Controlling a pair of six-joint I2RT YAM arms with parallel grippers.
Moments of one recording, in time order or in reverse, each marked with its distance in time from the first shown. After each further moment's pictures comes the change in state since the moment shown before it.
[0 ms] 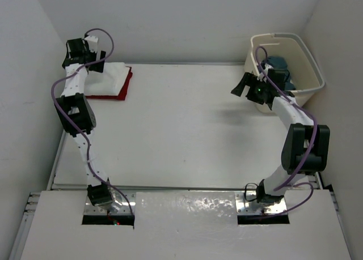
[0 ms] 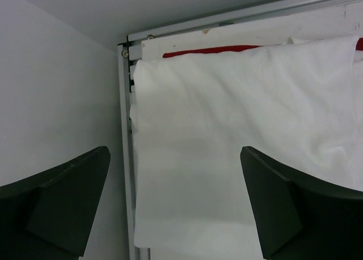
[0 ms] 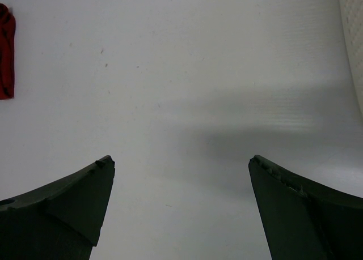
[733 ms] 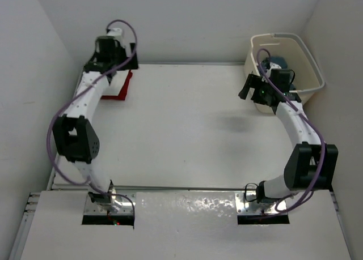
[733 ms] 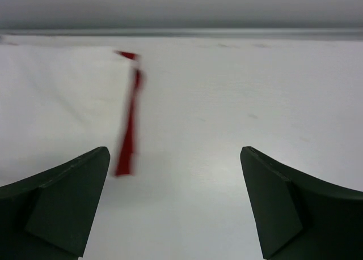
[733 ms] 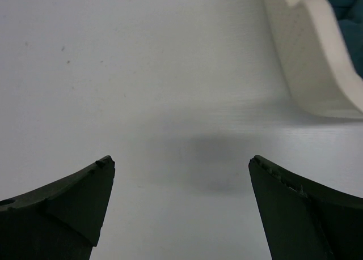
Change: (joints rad) left arm -0.288 -0.541 -0.484 0.048 -0.068 -0.481; right arm 0.024 -0.156 0.000 -0.167 0.192 -0.079
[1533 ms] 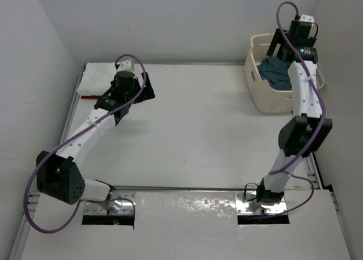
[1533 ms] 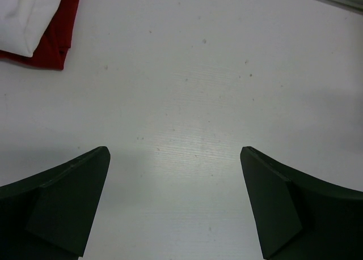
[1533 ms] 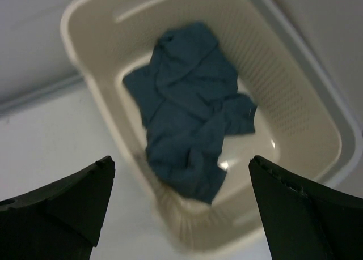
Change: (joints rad) left arm -0.309 -0.488 -0.628 0.101 -0.229 -0.387; right arm -0.056 0.303 0.742 -0.286 0.453 -0.124
